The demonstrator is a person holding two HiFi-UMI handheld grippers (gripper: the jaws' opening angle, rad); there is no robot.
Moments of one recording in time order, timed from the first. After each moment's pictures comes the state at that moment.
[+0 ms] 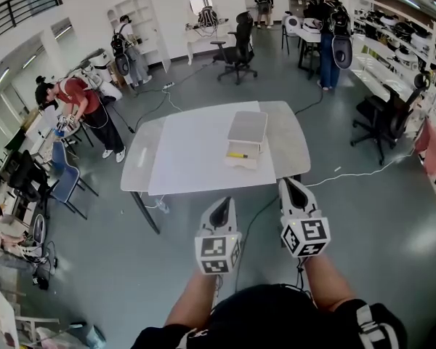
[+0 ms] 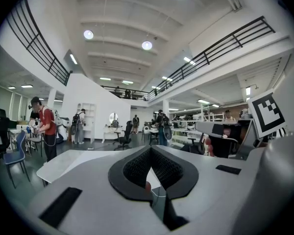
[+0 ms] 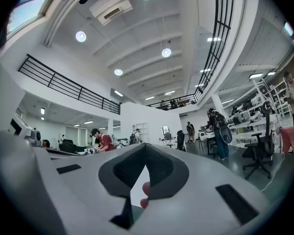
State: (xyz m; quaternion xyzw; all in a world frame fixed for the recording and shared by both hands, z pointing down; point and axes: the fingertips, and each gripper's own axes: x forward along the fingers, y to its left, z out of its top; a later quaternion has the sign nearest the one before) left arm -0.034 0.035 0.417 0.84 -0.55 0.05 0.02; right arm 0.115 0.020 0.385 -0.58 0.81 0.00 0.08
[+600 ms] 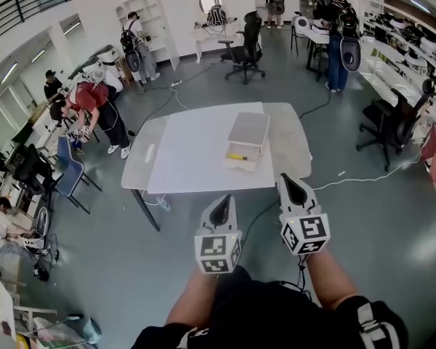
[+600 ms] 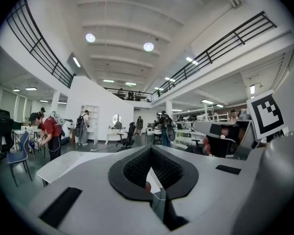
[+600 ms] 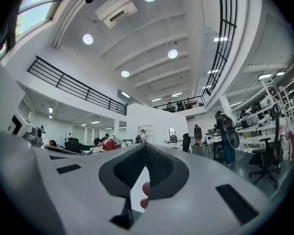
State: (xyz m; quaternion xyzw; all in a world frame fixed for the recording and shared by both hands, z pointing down) left arm -0.007 0.022 0.411 0.82 -0.57 0.04 0.01; right arm 0.134 -0.003 0.375 -0.55 0.83 0.03 0.08
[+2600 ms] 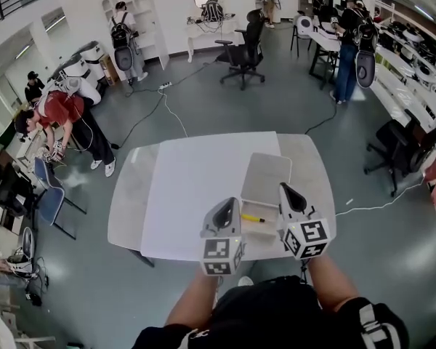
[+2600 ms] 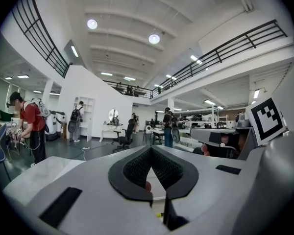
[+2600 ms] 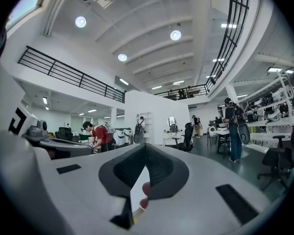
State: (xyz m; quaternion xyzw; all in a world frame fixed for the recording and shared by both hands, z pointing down) left arm -0.081 -0.322 0.423 0.84 -0.54 0.04 0.04; right arm 0.048 -0.341 0.403 -0.55 0.84 0.00 0.02
